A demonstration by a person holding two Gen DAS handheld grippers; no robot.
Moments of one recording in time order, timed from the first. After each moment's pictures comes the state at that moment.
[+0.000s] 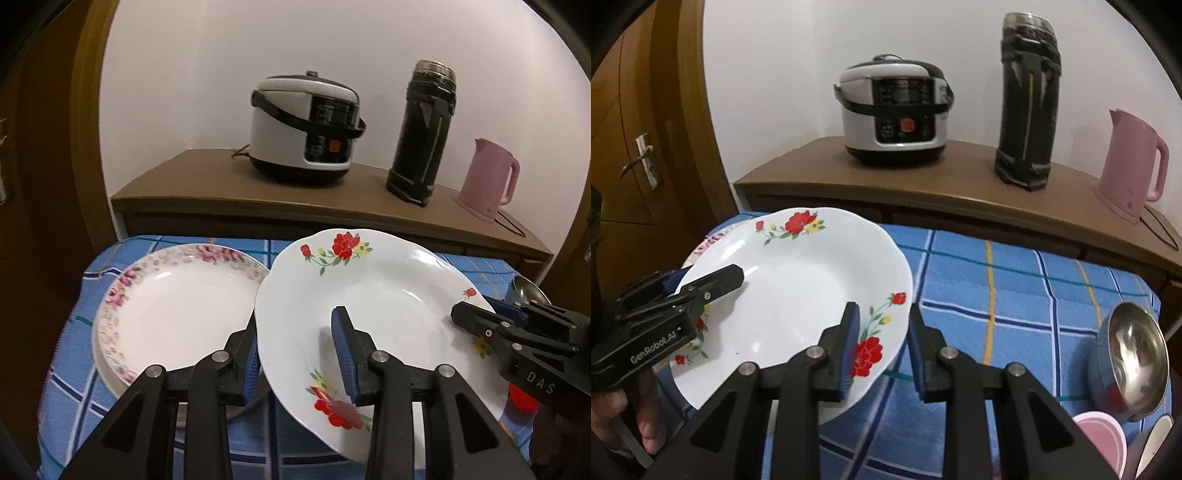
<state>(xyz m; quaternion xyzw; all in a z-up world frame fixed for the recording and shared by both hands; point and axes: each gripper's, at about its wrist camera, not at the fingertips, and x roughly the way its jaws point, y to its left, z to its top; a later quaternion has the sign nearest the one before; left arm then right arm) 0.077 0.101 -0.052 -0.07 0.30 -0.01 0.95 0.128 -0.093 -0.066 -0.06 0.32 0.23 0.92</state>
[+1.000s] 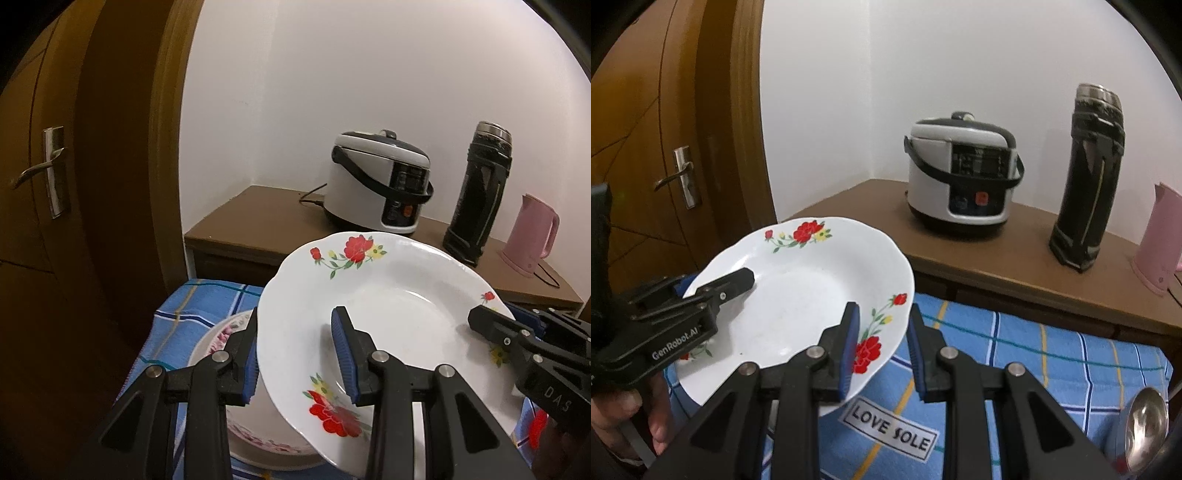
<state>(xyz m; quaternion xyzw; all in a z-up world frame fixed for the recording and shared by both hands) 0.072 0.173 -0.013 -0.09 0.24 0.08 0.96 0.130 -0.014 -0.016 -0.08 0.24 0.29 0.92</state>
